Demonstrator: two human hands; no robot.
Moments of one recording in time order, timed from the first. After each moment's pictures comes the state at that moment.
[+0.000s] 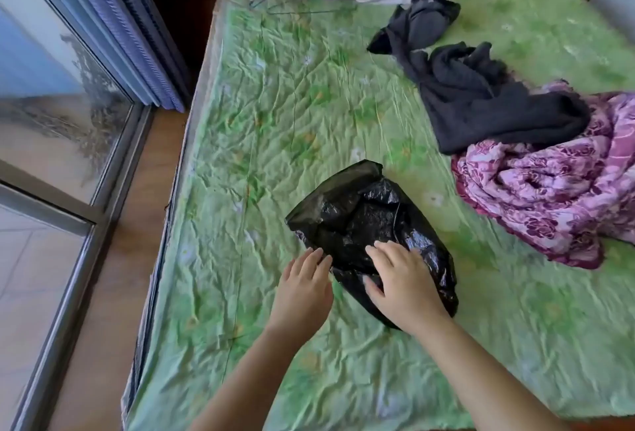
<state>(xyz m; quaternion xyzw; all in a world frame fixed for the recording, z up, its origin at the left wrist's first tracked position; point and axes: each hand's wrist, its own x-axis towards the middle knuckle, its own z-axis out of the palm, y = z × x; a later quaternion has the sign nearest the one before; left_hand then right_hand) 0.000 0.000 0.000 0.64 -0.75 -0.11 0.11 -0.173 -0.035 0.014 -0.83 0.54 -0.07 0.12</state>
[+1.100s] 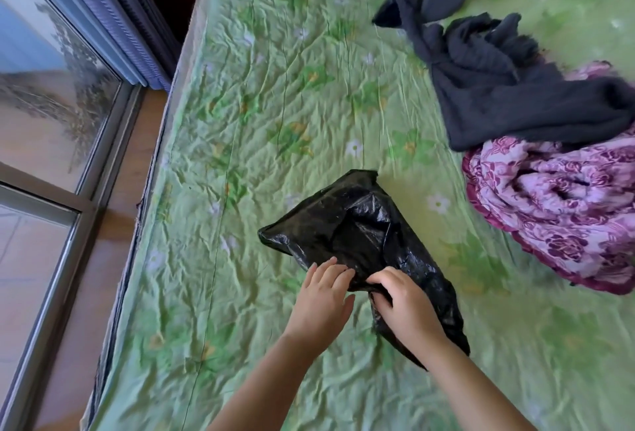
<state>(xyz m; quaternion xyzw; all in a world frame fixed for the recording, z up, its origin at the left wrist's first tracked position) -0.056 -0.061 -0.068 0.62 -0.75 -0.18 0.13 -0.213 -0.084 -0.064 -0.76 0.54 -0.17 0.31</state>
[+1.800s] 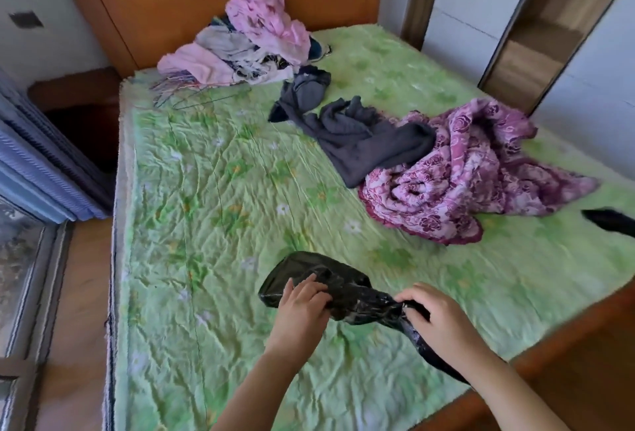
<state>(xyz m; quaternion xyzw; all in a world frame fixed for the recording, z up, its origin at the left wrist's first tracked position) -0.069 -0.021 0.070 0.51 -0.83 -0.20 0.10 -0.292 0.040 0.101 -0.66 0.66 -0.25 0.25</state>
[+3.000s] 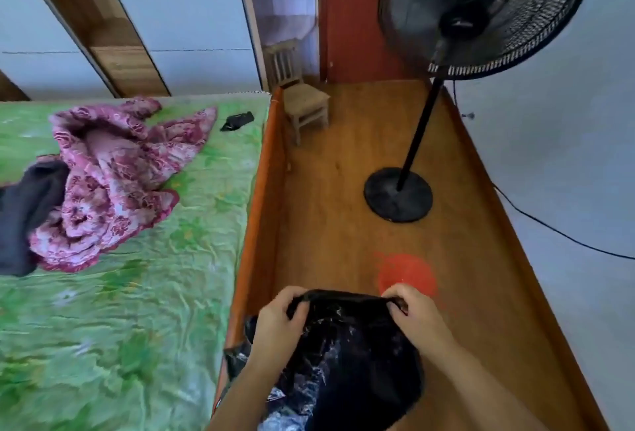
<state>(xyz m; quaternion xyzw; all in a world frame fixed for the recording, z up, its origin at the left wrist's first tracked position) -0.252 0.310 0.090 0.16 -0.85 -0.51 -0.01 -0.318 0.536 0.072 -0.10 0.90 -0.39 0.17</state>
